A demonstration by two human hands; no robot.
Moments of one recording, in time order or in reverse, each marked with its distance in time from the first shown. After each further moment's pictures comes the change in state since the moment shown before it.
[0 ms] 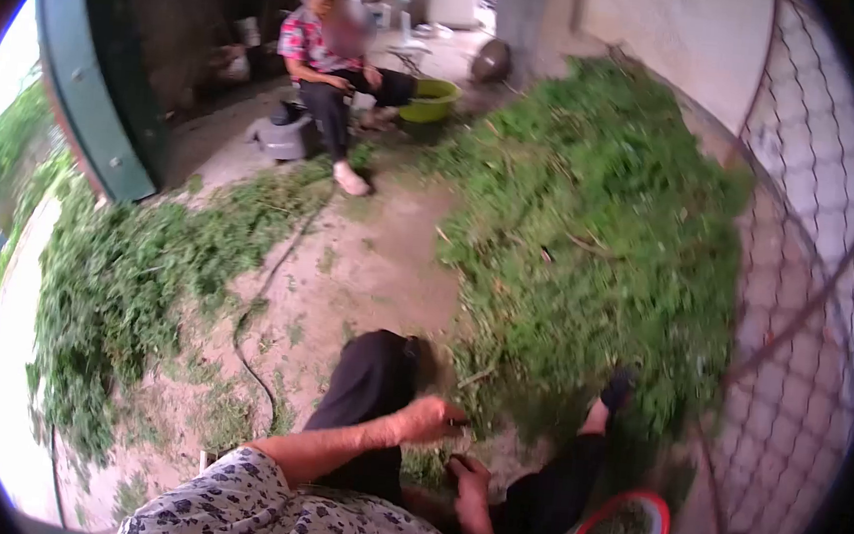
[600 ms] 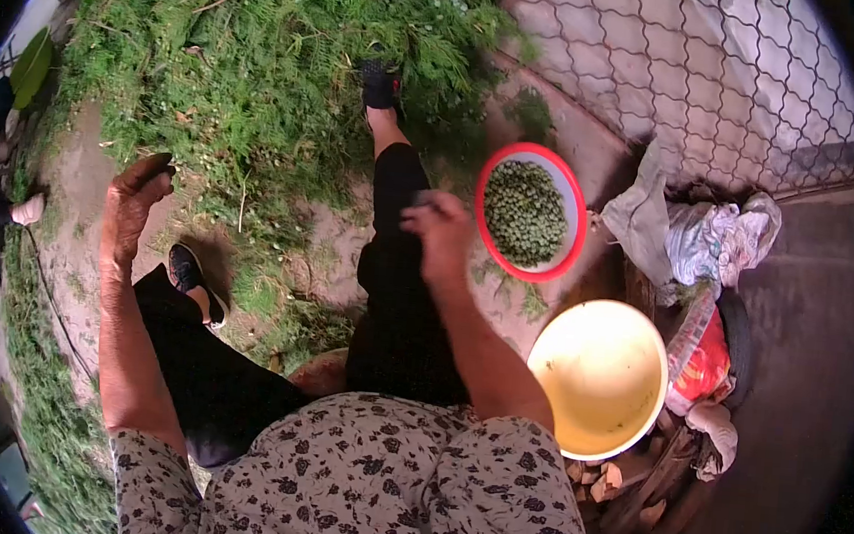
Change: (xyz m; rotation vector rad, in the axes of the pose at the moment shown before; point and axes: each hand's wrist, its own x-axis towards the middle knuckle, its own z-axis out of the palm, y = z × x) left_hand 0.161 -0.055 -0.055 -0.523 -0.001 -0.155; right_hand -0.022 -0.058 -0.148 0.191 0.836 -0.593
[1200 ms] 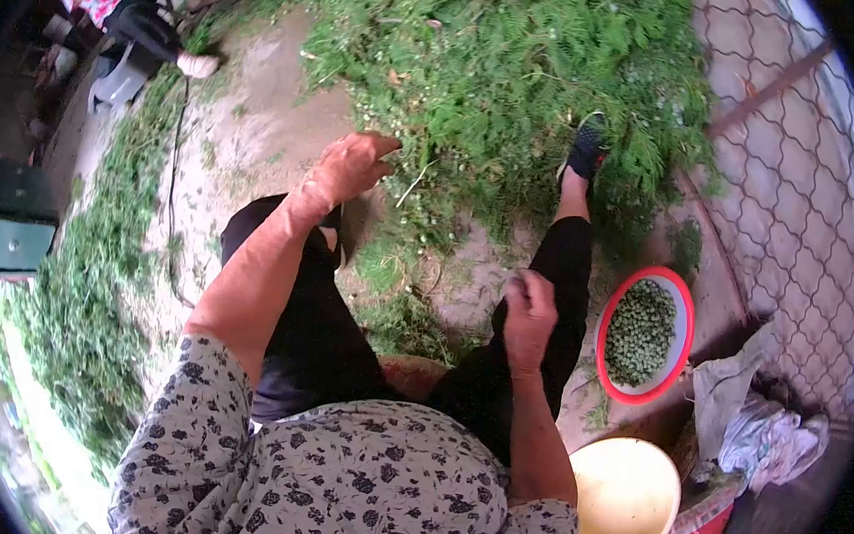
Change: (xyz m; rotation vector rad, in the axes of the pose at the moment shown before) left_hand -0.021 -0.033 0.019 0.890 0.008 0.193; right_hand -0.042 0.032 0.044 -0.574 -0.296 -0.318
